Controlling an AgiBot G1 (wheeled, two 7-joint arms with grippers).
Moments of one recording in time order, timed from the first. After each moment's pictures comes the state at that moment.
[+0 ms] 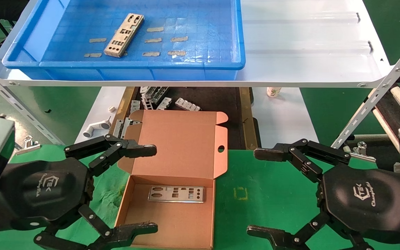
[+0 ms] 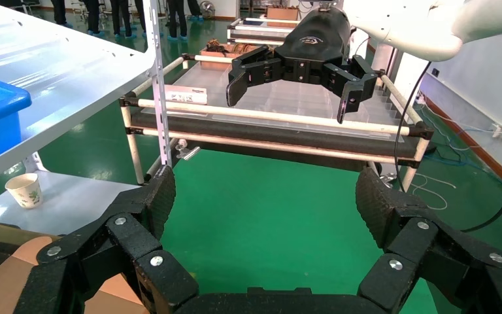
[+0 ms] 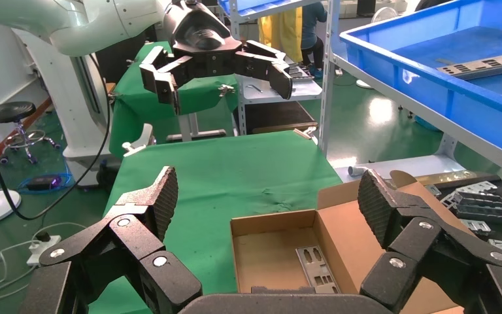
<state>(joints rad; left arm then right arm) -1.08 0.61 0.28 -1.28 0.73 1.50 -0.19 1.08 -0.60 -0.30 1.28 -0.72 -1.49 0.18</state>
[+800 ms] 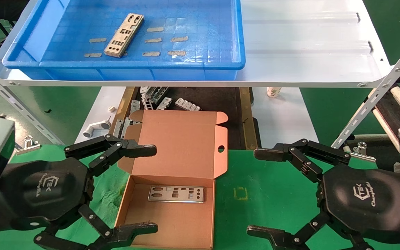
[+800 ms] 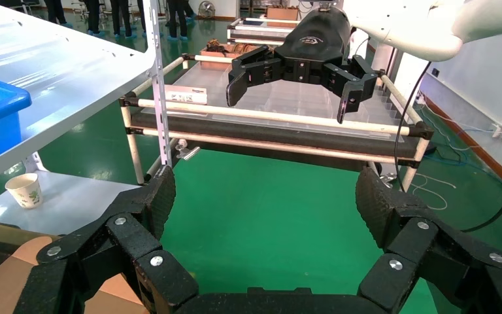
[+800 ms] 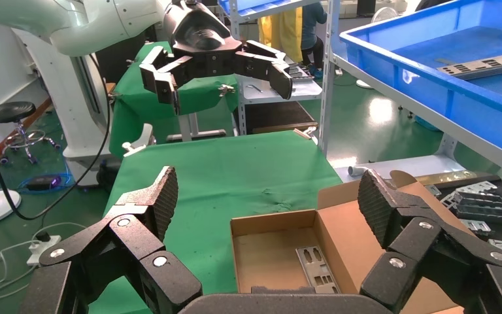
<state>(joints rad) -1.08 0.61 0.28 -1.28 0.73 1.50 -0.19 1.08 -0.60 -0.30 1.28 -0.72 -1.49 0.18</state>
